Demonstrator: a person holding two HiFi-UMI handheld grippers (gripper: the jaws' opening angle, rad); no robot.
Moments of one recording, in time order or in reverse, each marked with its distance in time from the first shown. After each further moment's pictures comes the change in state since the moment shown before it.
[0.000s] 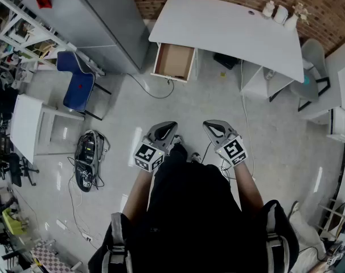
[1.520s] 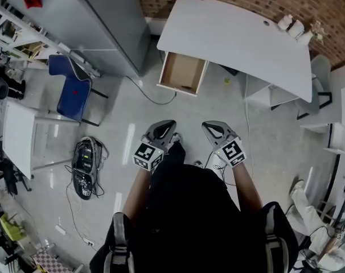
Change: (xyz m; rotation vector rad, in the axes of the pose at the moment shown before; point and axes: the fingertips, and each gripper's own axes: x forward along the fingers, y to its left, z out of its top) left arm 0.037 0.193 0.010 -0.079 -0.015 -0.005; right arm 0.172 -0.067 0.033 -0.001 0.098 0.005
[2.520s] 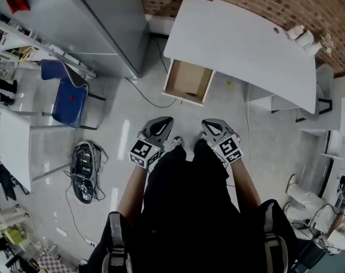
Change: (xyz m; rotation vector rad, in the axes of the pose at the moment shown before) left arm 0.035 0.132 0.020 -0.019 0.020 -0.029; right arm 0.120 -0.066 -0.003 -0.006 0.145 -0.013
